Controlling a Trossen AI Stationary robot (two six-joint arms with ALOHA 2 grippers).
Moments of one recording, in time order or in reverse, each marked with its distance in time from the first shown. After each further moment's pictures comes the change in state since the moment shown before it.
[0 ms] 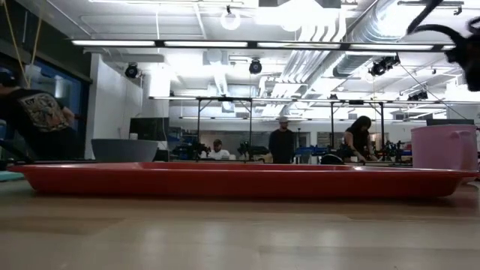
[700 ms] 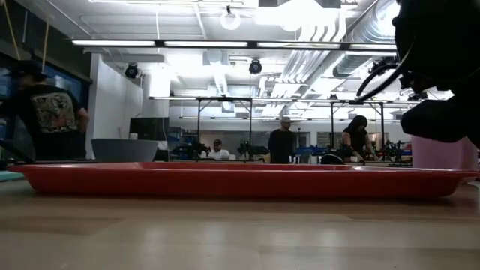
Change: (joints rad) left arm 0.000 0.000 0.000 -0.024 0.000 0.000; right arm -0.200 0.098 -0.042 -0.126 0.147 -0.060
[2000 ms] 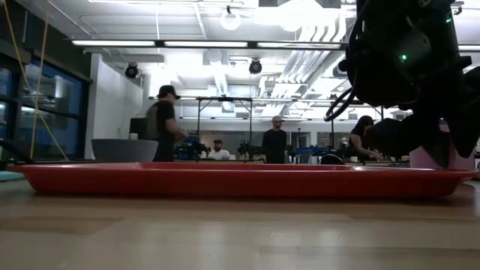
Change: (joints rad) left arm 0.000 0.000 0.000 0.001 0.041 0.000; right arm -0.170 0.000 -0.066 0.103 0.137 -0.082
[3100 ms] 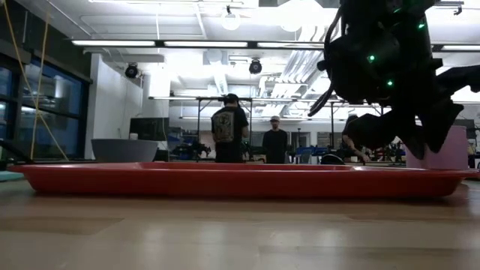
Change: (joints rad) left arm 0.000 0.000 0.000 -0.021 0.000 0.000; right arm -0.089 -0.011 0.031 -0.012 0.096 -0.065
